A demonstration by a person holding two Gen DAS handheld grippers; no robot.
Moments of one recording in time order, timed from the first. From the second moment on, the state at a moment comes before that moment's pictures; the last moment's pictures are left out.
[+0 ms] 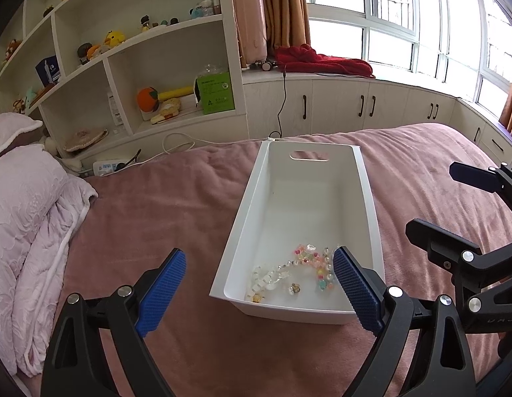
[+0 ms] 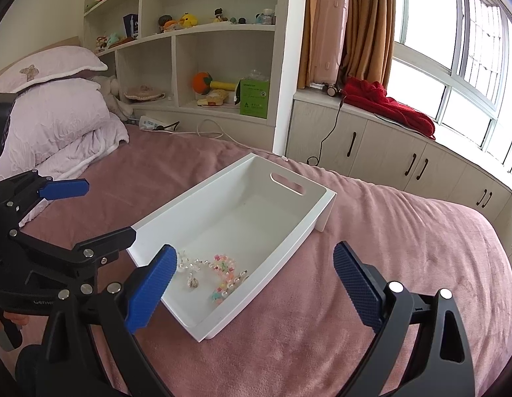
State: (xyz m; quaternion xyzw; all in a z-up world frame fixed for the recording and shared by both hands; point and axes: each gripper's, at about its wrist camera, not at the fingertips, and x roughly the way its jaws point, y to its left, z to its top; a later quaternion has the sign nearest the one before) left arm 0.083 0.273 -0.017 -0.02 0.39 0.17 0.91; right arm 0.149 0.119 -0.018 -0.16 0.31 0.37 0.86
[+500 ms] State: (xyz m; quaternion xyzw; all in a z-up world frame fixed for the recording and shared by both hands) left arm 0.082 0.272 -0.015 -0.01 0.38 0.17 0.91; right arm 0.149 0.116 -0.017 -0.15 0.30 0.37 0.86
